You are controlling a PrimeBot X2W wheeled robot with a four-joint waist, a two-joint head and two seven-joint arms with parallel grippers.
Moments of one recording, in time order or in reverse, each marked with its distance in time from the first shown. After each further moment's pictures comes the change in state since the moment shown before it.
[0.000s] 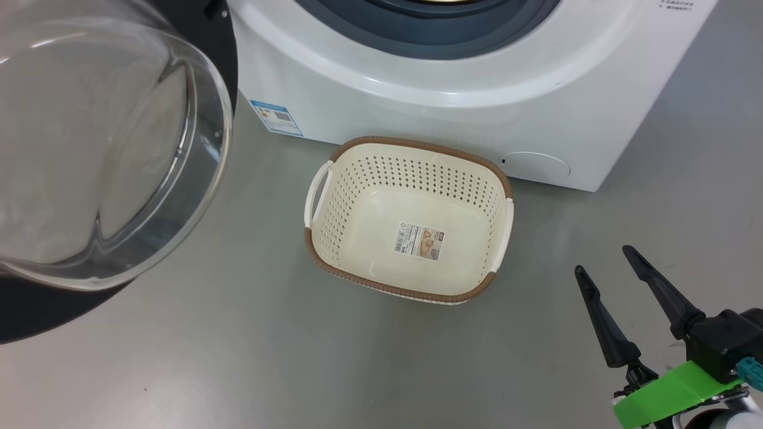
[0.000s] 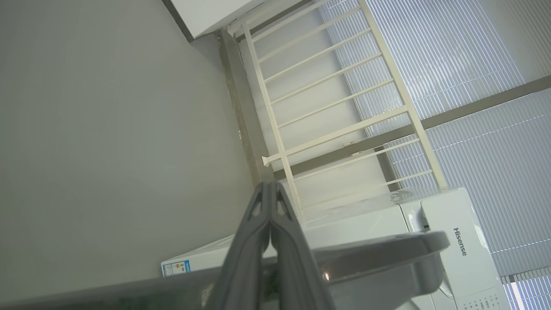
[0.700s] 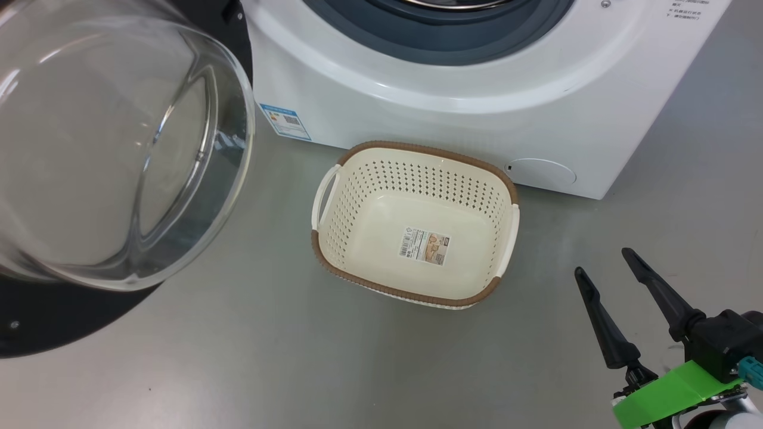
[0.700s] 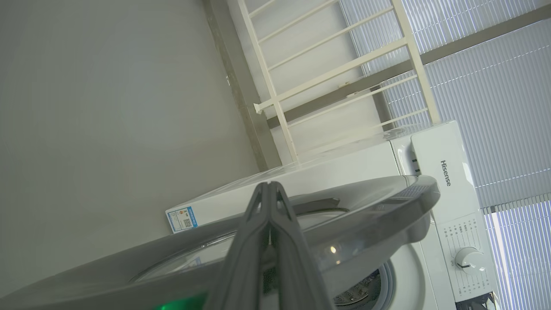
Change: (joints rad) left arm 0.145 0.026 0.000 -0.162 -0.057 -0.002 0.212; right arm 0.000 0.001 0.002 0.013 0.022 0.000 0.000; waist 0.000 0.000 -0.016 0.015
